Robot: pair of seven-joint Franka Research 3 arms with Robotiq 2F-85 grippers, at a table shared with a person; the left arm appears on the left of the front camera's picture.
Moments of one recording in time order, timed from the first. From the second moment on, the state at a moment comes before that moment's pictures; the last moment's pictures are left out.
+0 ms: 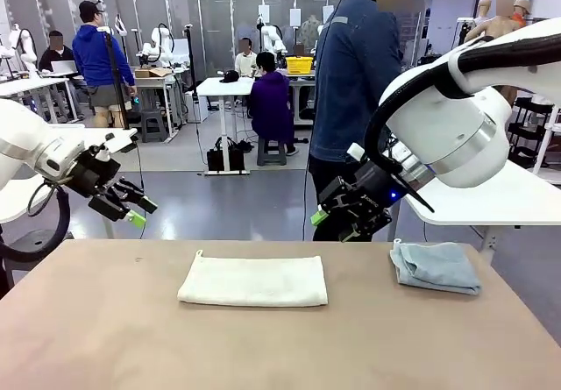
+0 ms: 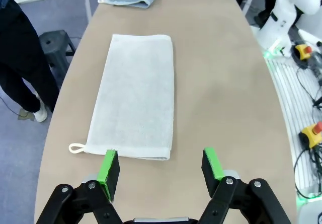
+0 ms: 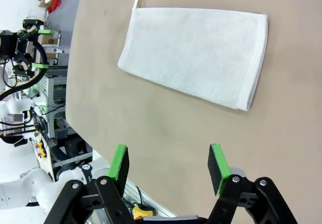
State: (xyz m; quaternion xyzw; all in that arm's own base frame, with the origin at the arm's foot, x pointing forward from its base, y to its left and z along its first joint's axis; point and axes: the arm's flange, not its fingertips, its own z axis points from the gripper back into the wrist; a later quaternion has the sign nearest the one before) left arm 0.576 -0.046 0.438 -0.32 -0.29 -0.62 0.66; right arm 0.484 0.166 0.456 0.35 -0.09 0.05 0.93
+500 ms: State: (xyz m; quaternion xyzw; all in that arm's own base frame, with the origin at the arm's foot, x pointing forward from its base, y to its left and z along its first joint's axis) left arm 0.575 -0.042 0.429 -0.34 -0.30 -0.60 0.66; right arm 0.484 0.167 0.456 0.35 -0.09 0.06 0.93
